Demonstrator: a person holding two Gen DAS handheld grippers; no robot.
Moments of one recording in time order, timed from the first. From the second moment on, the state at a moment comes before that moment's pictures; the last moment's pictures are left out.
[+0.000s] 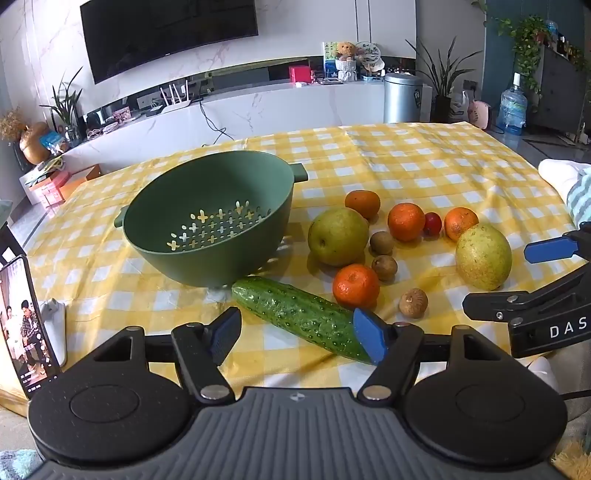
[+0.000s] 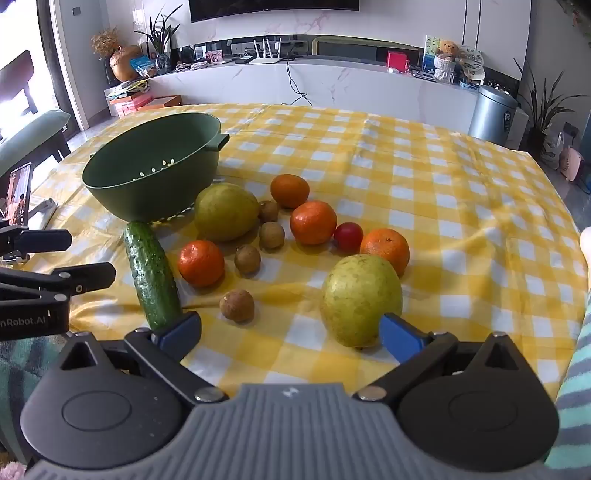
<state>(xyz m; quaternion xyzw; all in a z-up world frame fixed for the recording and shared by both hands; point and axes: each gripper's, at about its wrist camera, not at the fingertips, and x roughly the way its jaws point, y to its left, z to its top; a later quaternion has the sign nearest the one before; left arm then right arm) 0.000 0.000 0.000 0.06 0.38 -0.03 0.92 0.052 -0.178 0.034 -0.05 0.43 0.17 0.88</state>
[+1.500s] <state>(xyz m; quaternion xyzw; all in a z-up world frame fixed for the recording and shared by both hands) -0.002 -0.002 0.004 0.06 0.38 -0.04 0.92 0.052 -0.179 0.032 -0.05 0.43 0.17 0.88</state>
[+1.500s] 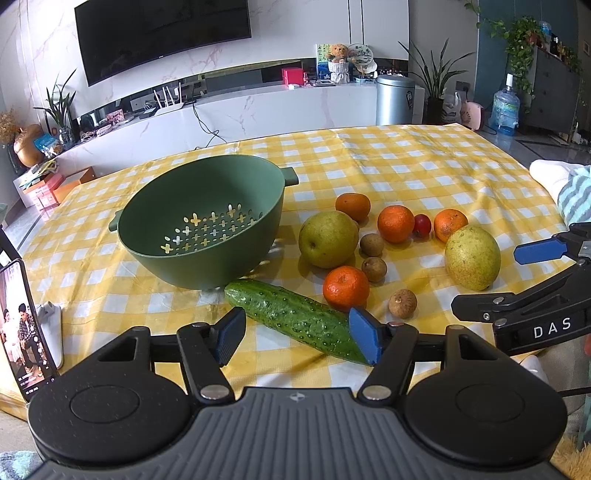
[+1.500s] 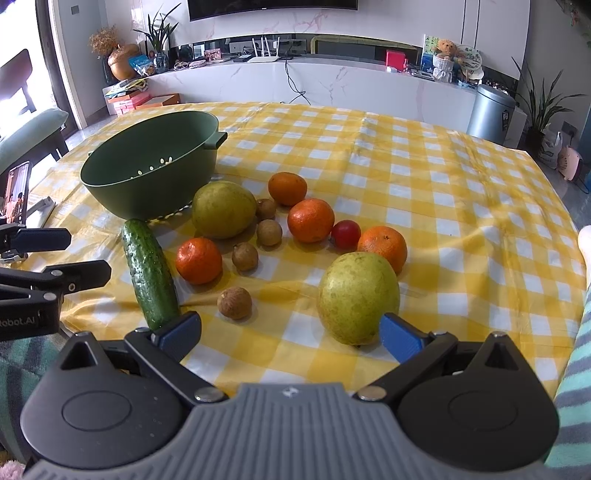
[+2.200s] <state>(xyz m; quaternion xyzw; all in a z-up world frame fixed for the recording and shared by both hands) -0.003 -0.001 0.003 0.06 0.38 -0.04 0.92 0.053 -0.178 0.033 -0.06 0.43 0.17 0.88</state>
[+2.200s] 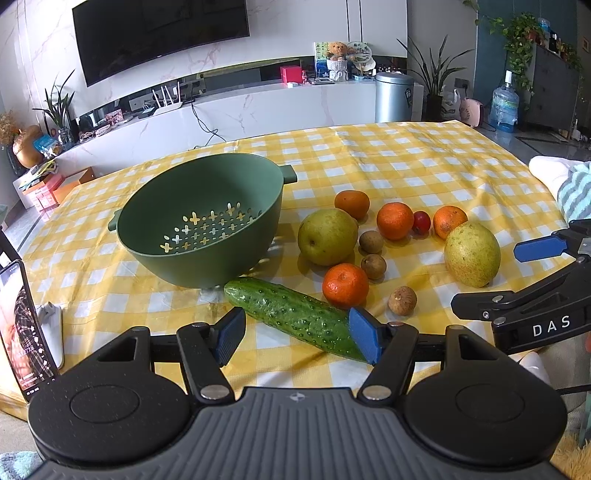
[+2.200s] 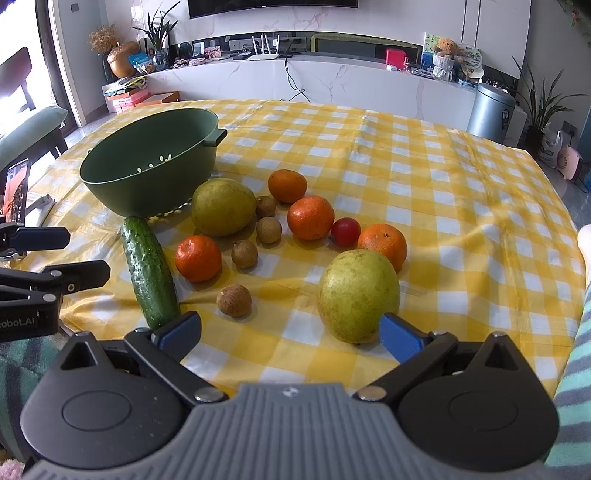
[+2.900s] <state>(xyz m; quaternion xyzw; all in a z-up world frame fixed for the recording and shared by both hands) -0.005 -0.004 0.001 0.06 0.38 -0.04 0.92 0.052 -0.176 0.033 -0.06 0.43 0.17 0.88</state>
